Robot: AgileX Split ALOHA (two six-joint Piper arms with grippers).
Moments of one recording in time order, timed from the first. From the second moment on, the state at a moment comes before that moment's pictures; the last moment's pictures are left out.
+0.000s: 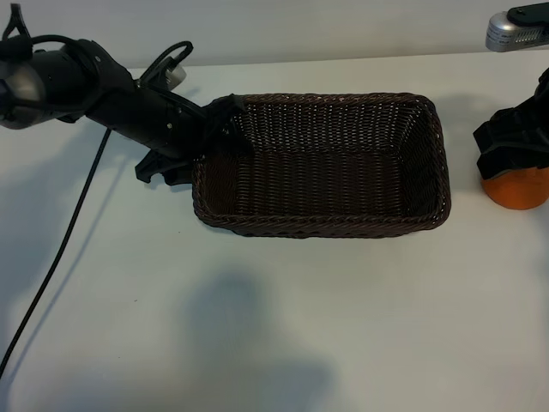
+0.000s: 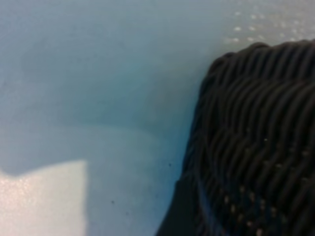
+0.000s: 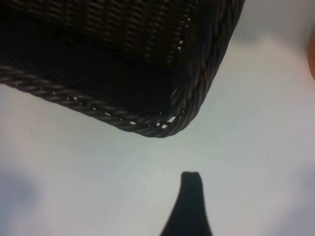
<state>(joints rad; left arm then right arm) -0.24 2.04 -1.30 -0.76 0.59 0.02 0.05 1.46 -1.17 0.20 1.07 -0.14</state>
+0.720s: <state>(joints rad) -0.24 1.79 -1.31 -0.53 0.63 -0.08 0.05 1.46 -1.17 0.20 1.08 -0.14</state>
